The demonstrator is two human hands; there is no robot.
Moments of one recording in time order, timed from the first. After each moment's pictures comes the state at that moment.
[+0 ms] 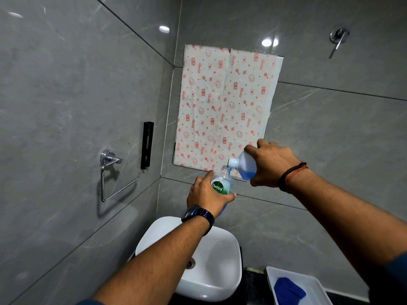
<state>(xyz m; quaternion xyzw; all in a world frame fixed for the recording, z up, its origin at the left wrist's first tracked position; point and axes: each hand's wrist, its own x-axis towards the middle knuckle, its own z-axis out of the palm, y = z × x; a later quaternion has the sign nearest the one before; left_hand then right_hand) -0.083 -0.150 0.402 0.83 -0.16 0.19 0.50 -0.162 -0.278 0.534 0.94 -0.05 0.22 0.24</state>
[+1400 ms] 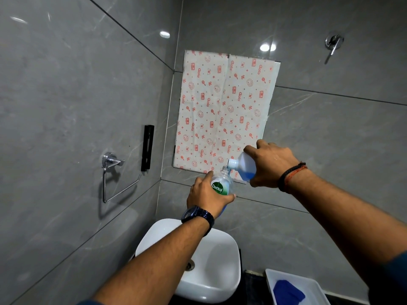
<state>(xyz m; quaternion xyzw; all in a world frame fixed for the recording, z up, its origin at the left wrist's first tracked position) -0.091 -0.149 0.406 0.83 -0.16 0.20 0.50 -0.173 -0.276 0.540 0.94 -0.05 0.23 0.25</state>
